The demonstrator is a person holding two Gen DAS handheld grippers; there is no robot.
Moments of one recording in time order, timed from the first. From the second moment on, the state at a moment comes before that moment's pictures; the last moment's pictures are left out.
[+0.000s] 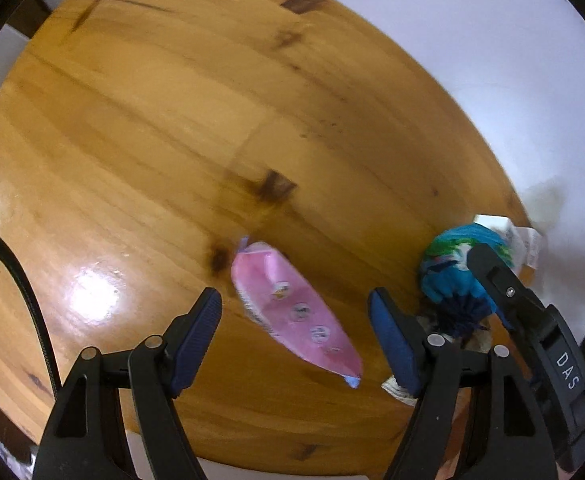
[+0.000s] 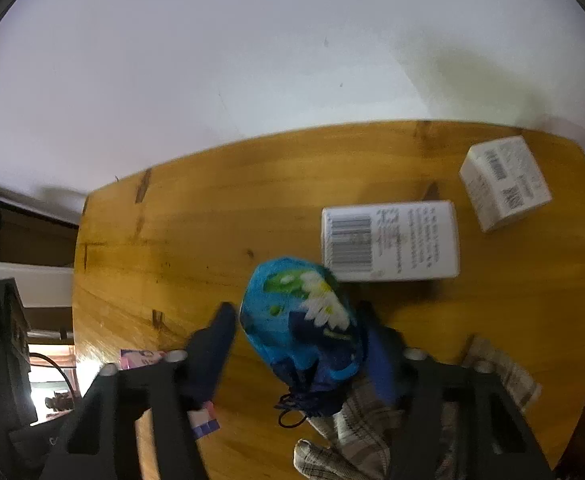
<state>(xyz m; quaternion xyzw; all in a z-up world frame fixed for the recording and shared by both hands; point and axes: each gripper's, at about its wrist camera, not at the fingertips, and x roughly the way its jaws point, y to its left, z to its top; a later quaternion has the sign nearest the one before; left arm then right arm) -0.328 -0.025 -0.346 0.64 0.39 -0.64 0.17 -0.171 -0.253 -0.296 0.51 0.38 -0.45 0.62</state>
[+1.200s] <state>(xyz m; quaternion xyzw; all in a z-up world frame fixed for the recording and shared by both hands) -0.179 0.012 -0.124 0.51 0.16 -0.84 0.06 -0.167 -0.043 -0.053 0.43 0.22 -0.50 0.72</state>
